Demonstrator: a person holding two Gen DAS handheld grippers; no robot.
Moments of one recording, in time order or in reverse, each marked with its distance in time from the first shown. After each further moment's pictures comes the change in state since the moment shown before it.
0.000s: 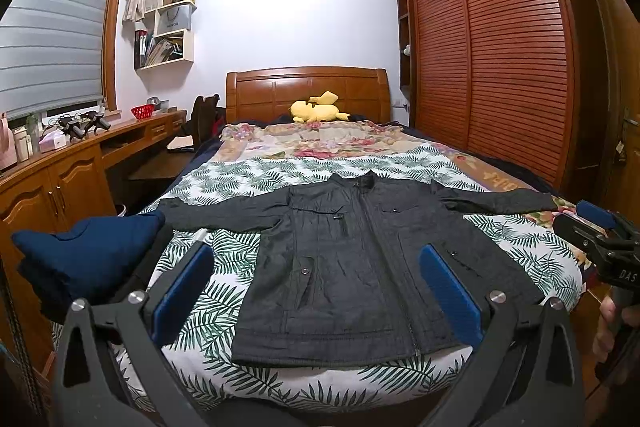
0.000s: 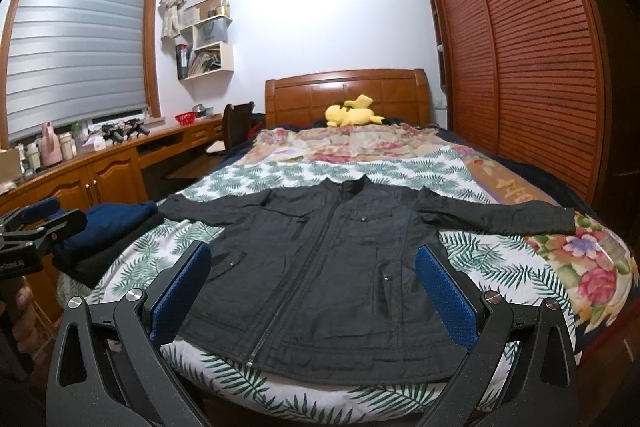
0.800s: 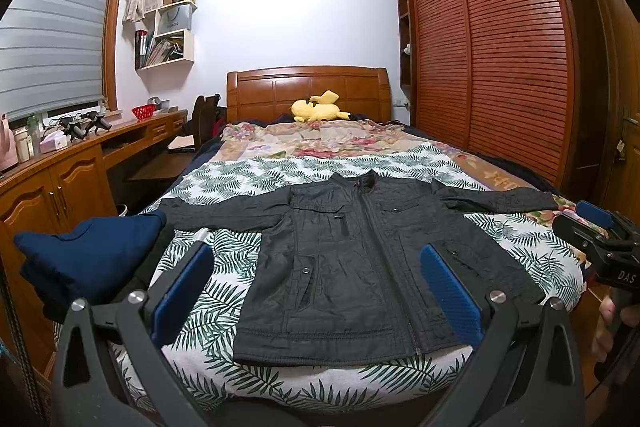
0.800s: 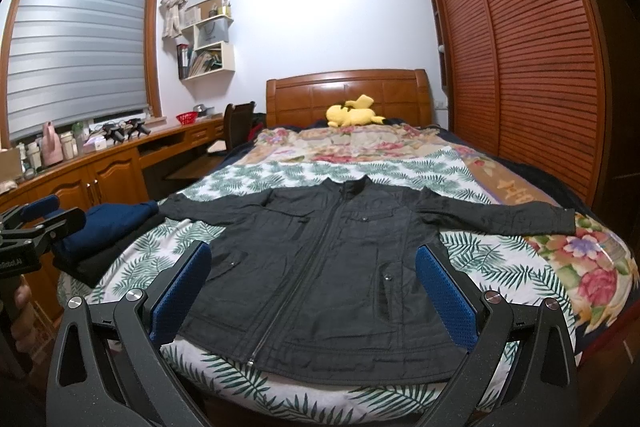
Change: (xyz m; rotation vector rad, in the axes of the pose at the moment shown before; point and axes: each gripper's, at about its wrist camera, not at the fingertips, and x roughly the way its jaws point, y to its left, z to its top) left arm 0.000 0.000 -0.003 0.003 0.001 0.003; right arm 0.001 0.001 -0.001 -0.001 -0.002 0.001
